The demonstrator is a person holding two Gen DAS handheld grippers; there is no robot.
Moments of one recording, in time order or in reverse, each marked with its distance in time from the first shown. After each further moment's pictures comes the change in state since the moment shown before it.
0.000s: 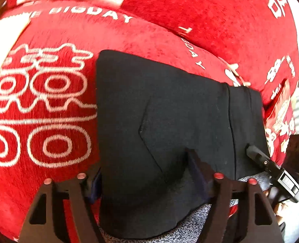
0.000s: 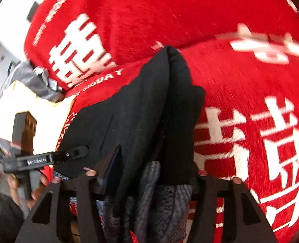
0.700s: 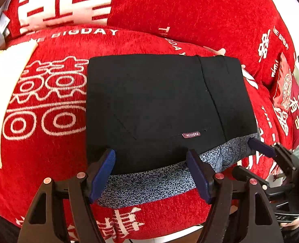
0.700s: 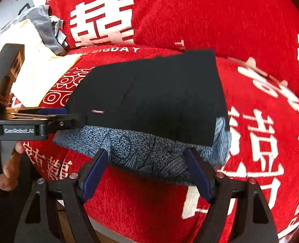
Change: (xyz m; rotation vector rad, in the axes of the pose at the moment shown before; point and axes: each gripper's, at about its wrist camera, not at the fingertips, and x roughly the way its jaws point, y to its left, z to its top) left arm -0.027 -0.044 -0.075 0.204 -0.116 0.146; right arm -0.012 0.080 -0.086 -0.416 -0.013 -0.243
